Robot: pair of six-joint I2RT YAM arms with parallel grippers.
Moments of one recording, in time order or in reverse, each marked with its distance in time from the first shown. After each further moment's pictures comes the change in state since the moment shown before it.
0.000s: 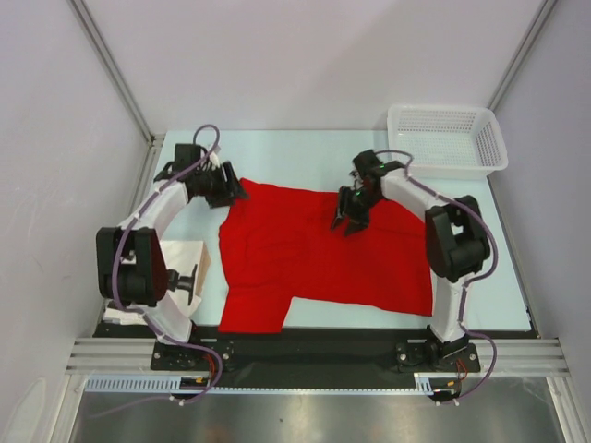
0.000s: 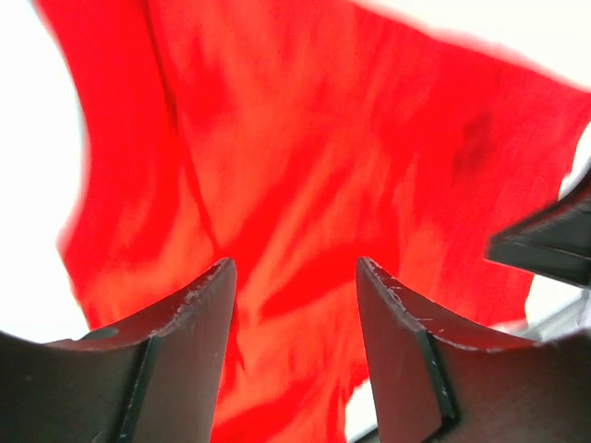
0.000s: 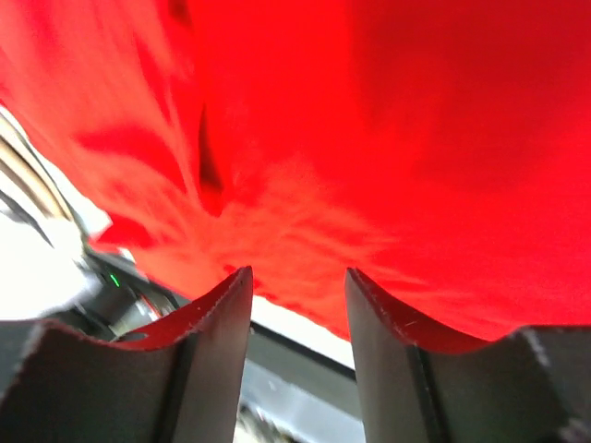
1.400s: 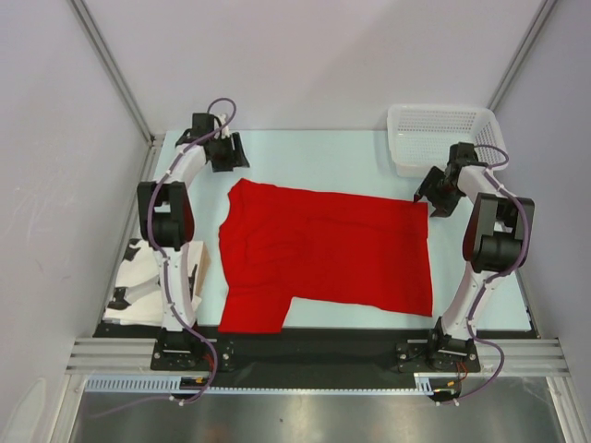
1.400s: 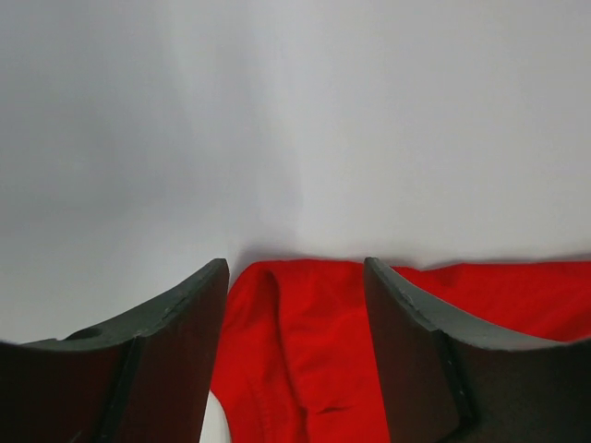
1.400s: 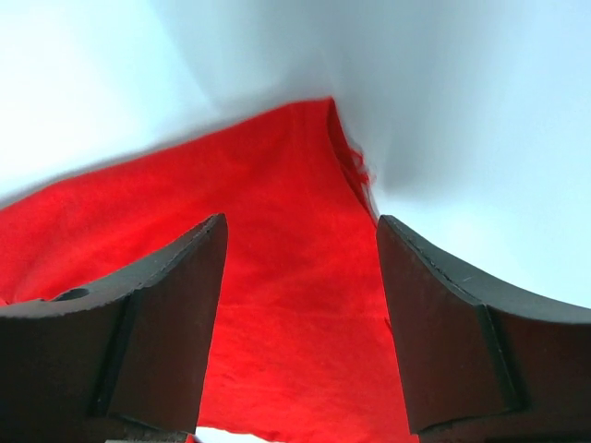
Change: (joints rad) left arm 0.009 0.643 0.758 0.005 -0.152 0.155; right arm -0.605 -0.029 -0.048 0.180 0.320 -0.116
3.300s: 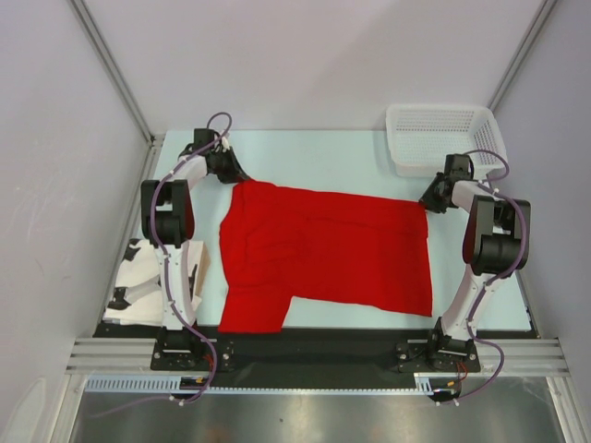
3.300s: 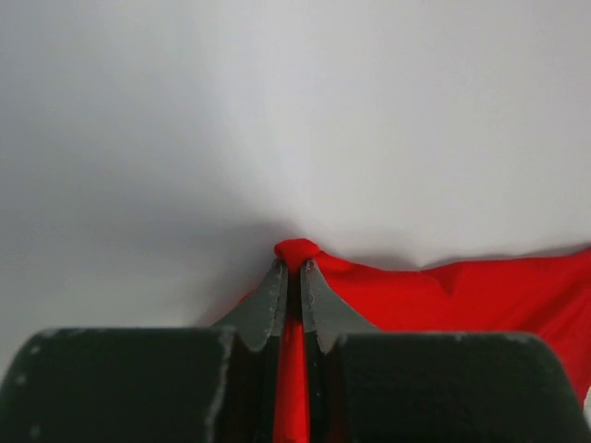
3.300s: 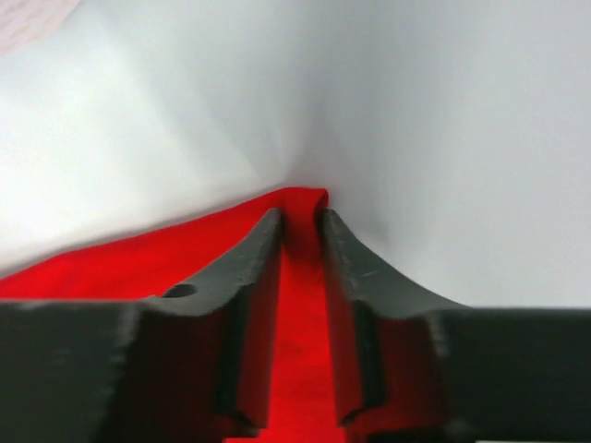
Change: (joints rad) left arm 0.027 0.081 -0.085 0.087 0.148 -0.146; right arm 0.014 -0.014 -0.192 0.381 0.066 0.036
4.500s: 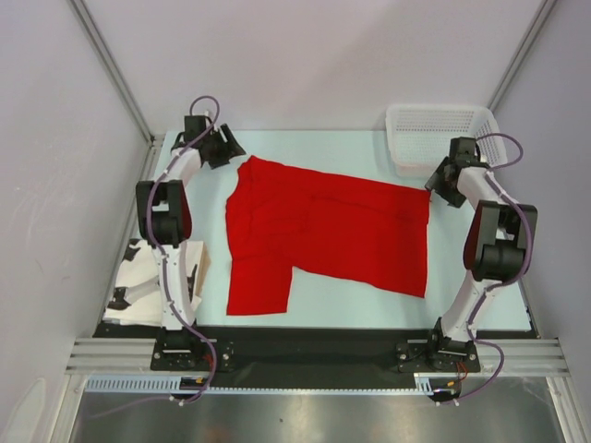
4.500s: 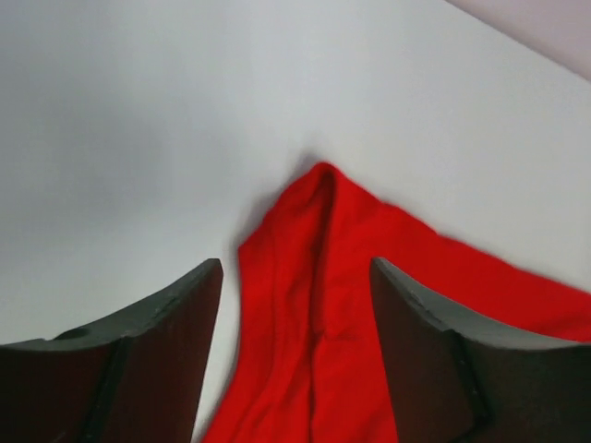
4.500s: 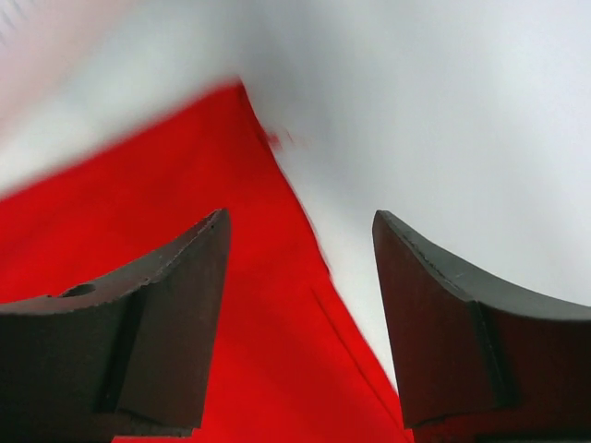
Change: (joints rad) left arm 0.021 0.029 0.124 0.117 -0.113 -0.129; right arm 0.008 -0.034 0.170 -0.212 0.240 0.004
